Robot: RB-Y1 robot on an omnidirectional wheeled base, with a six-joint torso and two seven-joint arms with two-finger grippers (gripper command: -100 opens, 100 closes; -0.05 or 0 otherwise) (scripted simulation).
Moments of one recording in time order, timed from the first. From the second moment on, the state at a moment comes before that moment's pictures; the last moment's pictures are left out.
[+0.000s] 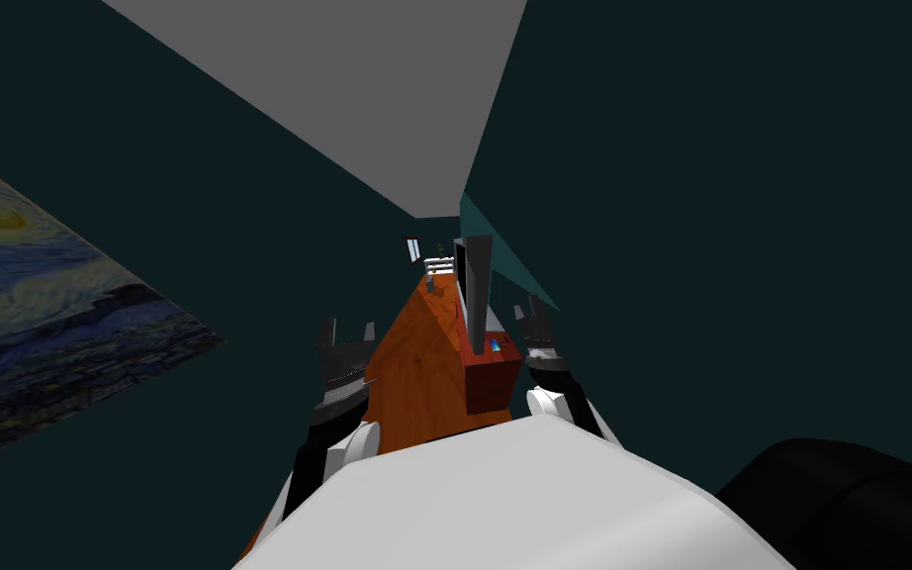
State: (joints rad) left arm 0.49 0.00 -0.03 -2.22 0.06 -0.54 0.12; right arm 0.52 -0.01 0.04 -2.25 -0.08 -0.46 0.10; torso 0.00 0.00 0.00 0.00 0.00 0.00
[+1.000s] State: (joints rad) left arm 0.49 0.00 -0.03 -2.22 0.06 -0.54 0.12; right arm 0.42 -0.14 0.02 -2.06 -0.30 -0.38 -0.12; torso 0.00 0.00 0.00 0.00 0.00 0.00
